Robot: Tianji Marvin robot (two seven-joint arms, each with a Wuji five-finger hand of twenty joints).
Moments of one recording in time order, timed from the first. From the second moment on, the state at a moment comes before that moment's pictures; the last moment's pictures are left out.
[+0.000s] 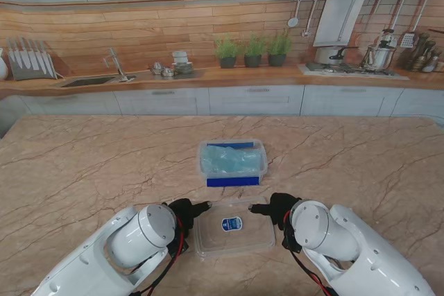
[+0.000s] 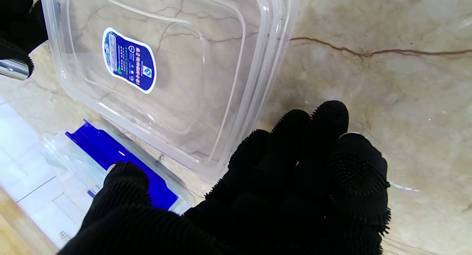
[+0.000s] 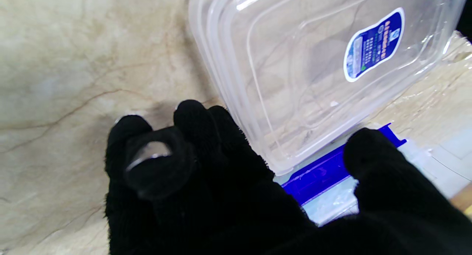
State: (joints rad) left arm 1.43 -1.10 -0.87 -1.78 0.23 0.90 -0.19; right arm -1.53 -1.00 1.04 -1.79 -0.51 0.67 0.41; left_hand 0.77 0.16 -0.02 -0.06 0.66 0.62 0.67 0.43 0.95 0.54 0.52 0.36 0.80 0.59 0.88 0.51 0.57 0.59 1.46 0.77; right_hand 0.45 -0.19 0.42 0.00 0.86 0.46 0.44 0.73 0.97 0.46 1.07 0.54 1.11 0.39 1.47 0.77 0.58 0.41 1.46 0.65
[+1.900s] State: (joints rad) left arm 1.45 -1.11 -1.02 -1.88 0.23 0.76 -0.13; right arm -1.44 -1.01 1.11 -1.84 -0.45 0.62 0.43; left_hand 0.79 0.14 -0.02 -0.06 0.66 0.66 0.63 0.44 0.94 0.58 0.49 0.35 0.79 0.61 0.86 0.51 0.56 0.61 1.44 0.78; right_hand 0.45 -0.19 0.42 0.00 0.86 0.49 0.43 0.73 0.97 0.47 1.06 0.54 1.11 0.41 1.48 0.77 0.58 0.41 1.46 0.65
